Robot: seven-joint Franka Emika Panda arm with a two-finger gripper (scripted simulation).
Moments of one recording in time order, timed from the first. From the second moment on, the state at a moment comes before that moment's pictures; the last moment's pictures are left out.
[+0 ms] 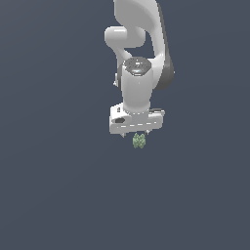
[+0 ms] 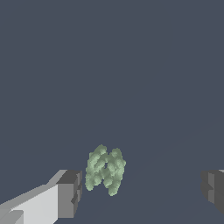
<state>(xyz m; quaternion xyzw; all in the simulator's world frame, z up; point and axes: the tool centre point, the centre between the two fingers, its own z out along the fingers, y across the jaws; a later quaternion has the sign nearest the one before) 0.004 0.043 0.169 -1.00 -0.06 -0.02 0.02</state>
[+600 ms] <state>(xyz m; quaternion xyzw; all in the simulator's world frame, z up) -0.005 0.048 0.153 -0.98 -0.19 -0.02 0.01</state>
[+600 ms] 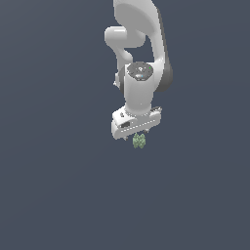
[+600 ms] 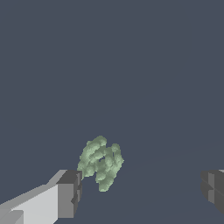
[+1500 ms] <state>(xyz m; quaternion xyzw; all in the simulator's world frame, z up) -0.024 0.059 0.122 -0.89 -0.45 -0.01 0.00</state>
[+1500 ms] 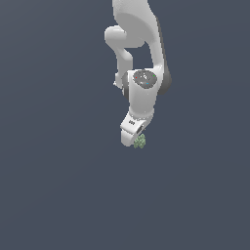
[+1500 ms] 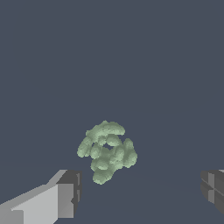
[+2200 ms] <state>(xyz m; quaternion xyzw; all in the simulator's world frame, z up) -0.039 0.070 0.103 -0.79 -0.62 0.00 0.00</state>
